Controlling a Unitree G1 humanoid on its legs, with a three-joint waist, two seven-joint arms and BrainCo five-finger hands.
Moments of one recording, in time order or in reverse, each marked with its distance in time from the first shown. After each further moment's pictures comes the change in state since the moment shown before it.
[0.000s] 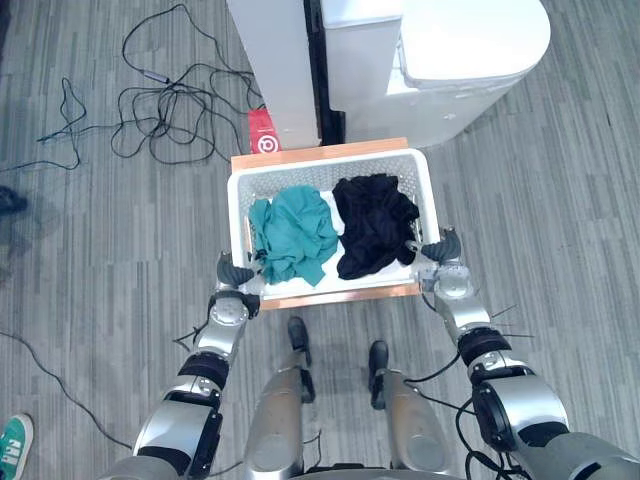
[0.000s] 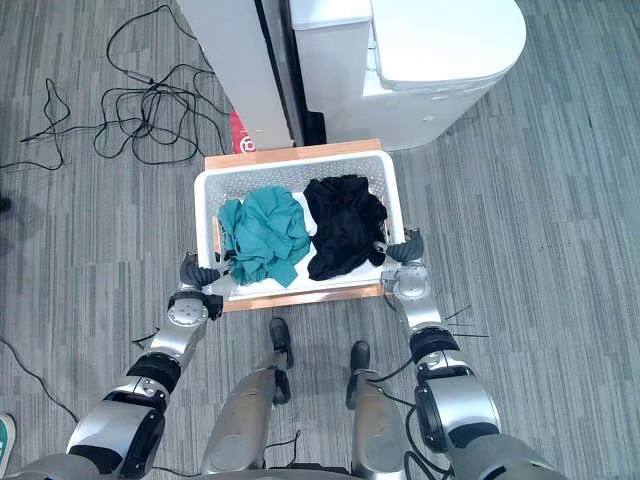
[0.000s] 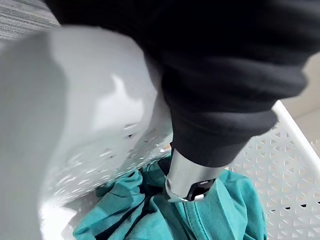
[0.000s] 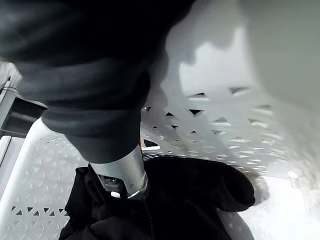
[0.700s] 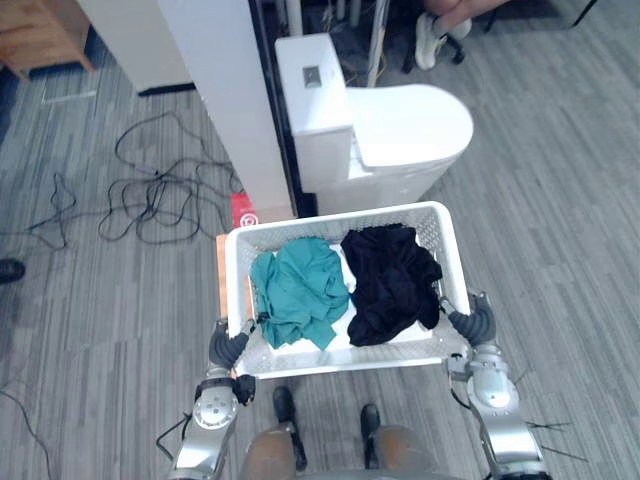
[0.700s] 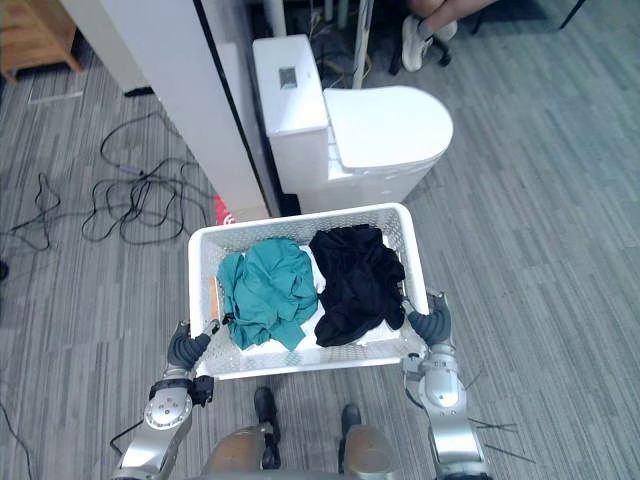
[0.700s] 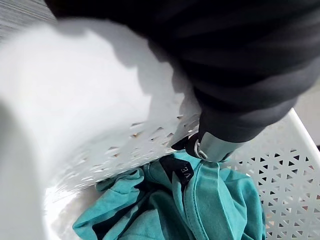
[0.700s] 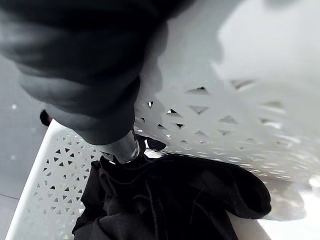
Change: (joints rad) left arm 0.721 -0.069 -0.008 -0.731 0.018 0.039 -0.100; right arm 0.810 0.038 -0.038 -0.886 -0.159 0.001 0.088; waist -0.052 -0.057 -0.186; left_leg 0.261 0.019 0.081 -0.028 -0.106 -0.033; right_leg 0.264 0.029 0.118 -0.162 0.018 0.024
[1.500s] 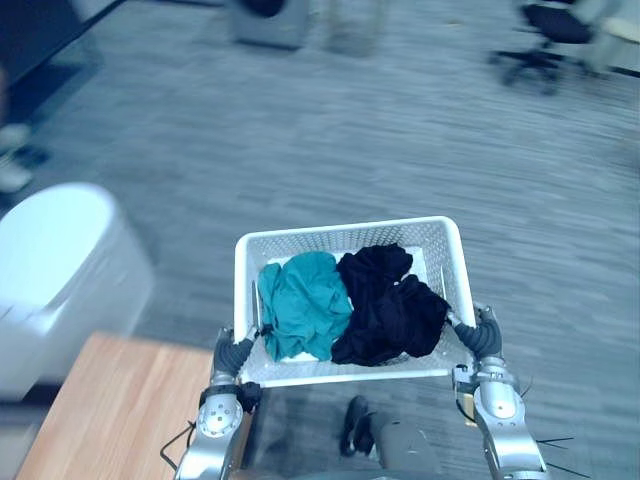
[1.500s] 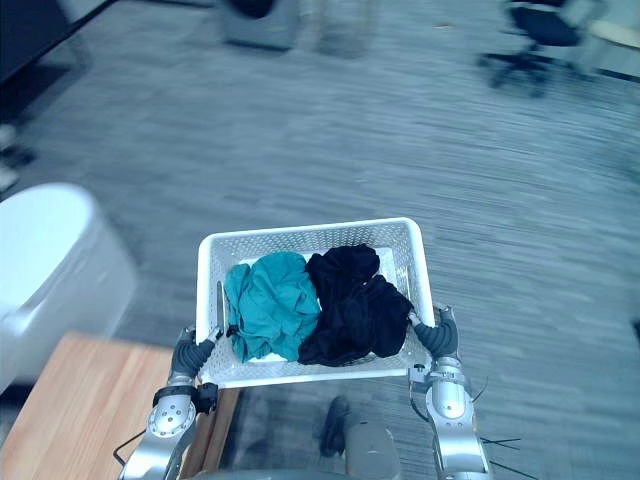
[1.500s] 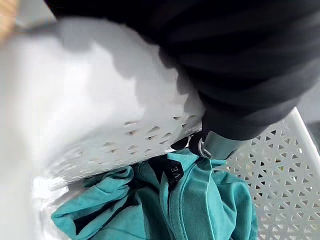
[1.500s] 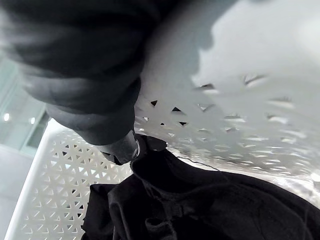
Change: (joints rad) left arm 0.039 -0.061 -0.012 -0.021 0.009 0.052 -0.010; right arm -0.033 -0.038 -0.009 0.106 0.062 -0.005 0.033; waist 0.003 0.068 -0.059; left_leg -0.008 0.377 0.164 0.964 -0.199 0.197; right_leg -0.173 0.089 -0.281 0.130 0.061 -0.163
